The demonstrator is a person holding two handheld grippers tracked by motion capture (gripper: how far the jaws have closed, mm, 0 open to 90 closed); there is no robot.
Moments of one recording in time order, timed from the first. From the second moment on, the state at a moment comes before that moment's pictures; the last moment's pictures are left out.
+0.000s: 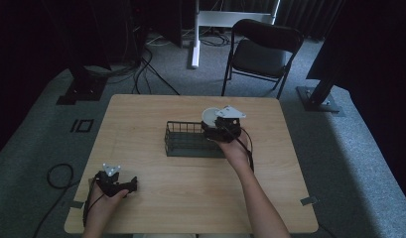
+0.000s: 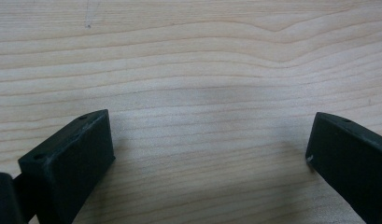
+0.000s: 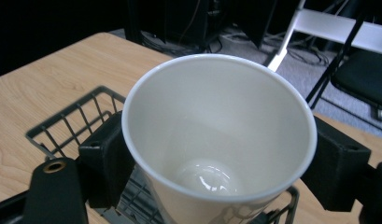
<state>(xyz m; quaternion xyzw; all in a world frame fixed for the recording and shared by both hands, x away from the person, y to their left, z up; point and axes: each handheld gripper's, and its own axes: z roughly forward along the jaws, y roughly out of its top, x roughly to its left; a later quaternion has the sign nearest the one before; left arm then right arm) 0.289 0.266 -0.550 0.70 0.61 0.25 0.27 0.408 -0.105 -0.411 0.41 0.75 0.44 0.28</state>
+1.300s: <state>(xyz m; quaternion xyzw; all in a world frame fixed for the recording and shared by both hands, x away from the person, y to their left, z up) 0.289 0.266 -0.550 0.70 0.61 0.25 0.27 0.416 -0.111 -0.455 0.44 0.76 0.42 0.23</state>
